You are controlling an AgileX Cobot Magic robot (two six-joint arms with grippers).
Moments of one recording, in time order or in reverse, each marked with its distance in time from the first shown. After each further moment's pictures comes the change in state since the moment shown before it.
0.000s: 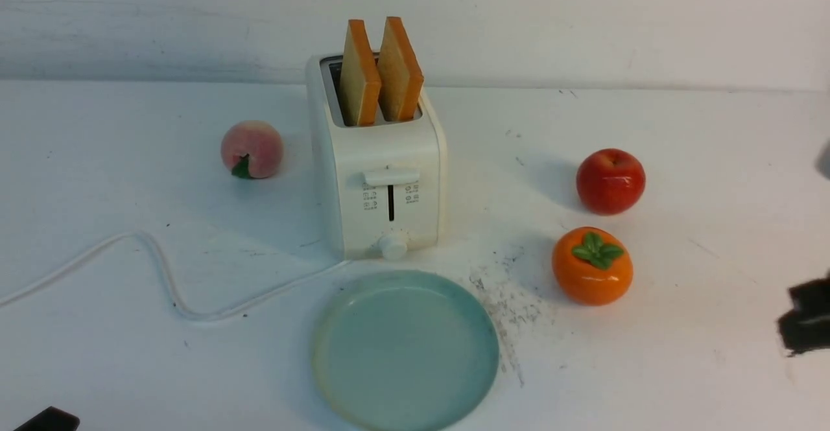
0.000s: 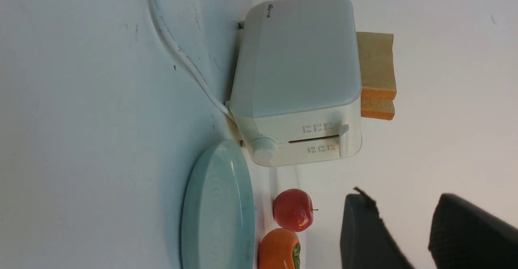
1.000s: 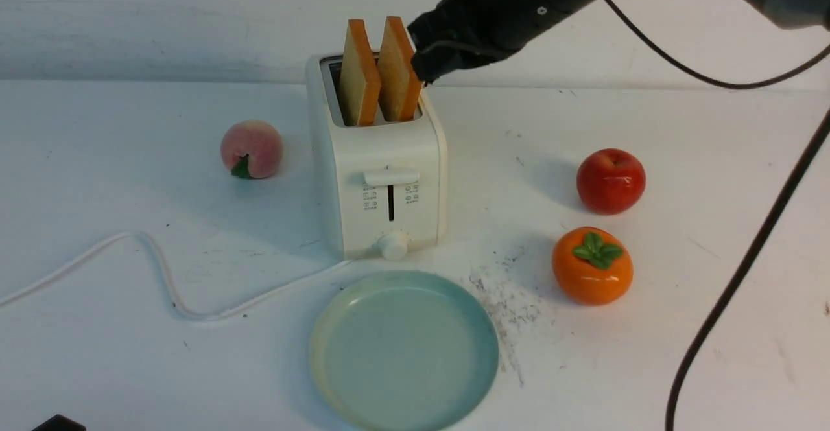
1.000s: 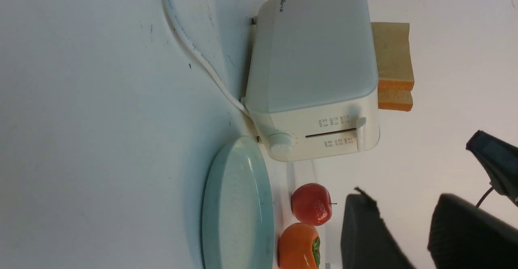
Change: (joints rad) right arm 0.392 0.813 -1.159 0.070 -0.097 -0.109; left arm 0.000 0.000 0.000 0.045 0.027 0.001
